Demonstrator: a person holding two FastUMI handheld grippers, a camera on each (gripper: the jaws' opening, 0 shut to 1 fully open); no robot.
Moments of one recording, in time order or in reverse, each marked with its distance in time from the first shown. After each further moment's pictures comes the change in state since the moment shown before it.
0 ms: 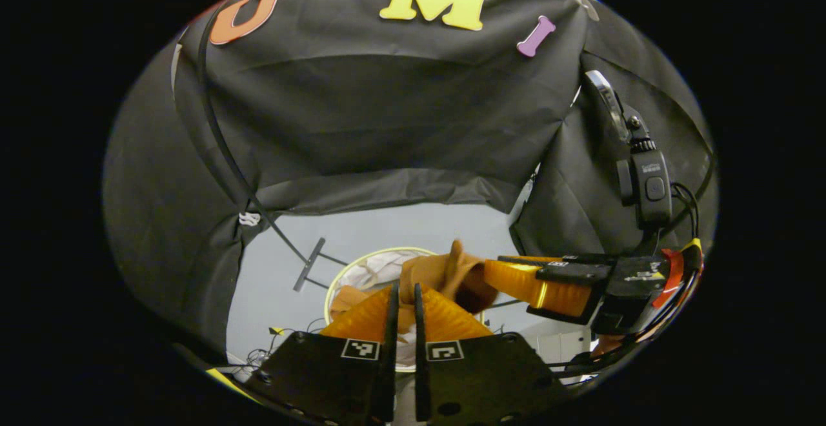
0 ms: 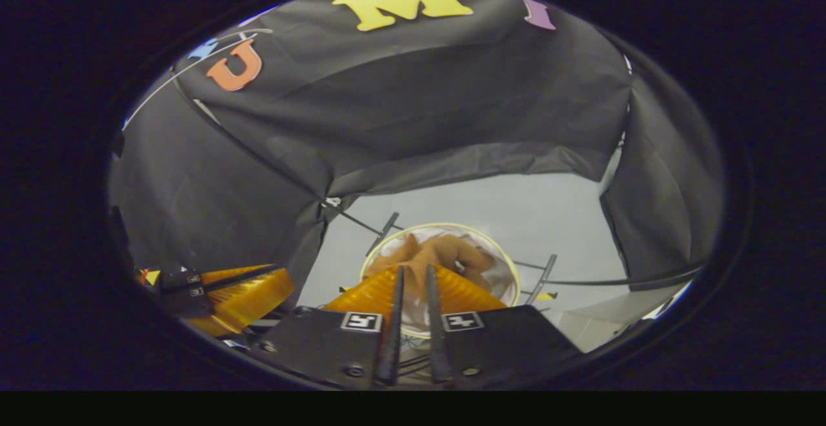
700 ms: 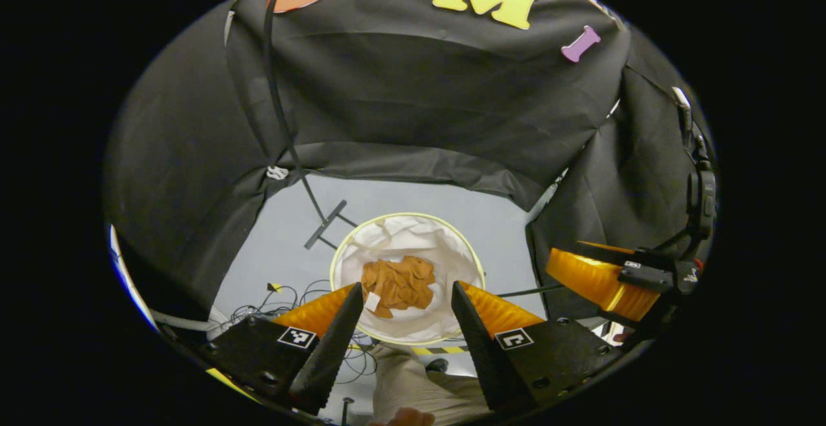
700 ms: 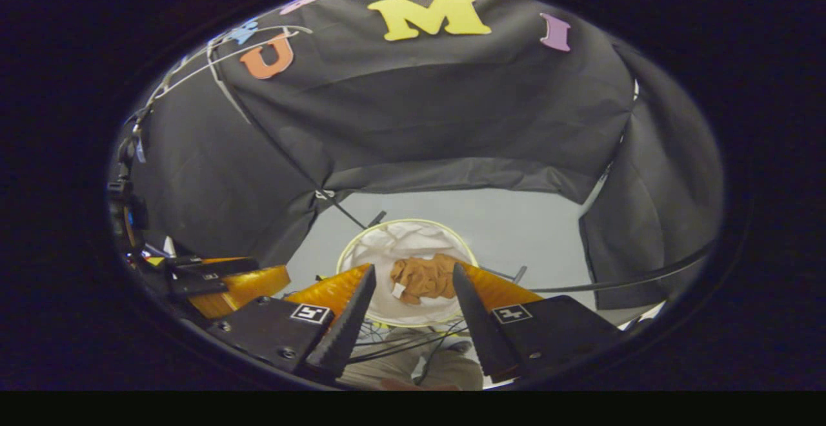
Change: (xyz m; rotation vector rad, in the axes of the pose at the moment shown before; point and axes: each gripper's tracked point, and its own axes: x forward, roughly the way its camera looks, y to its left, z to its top) left arm -0.054 -0.009 -0.050 -0.186 0.021 0.137; right arm -0.093 -0.039 -0.021 -0.193 -0.127 -0.014
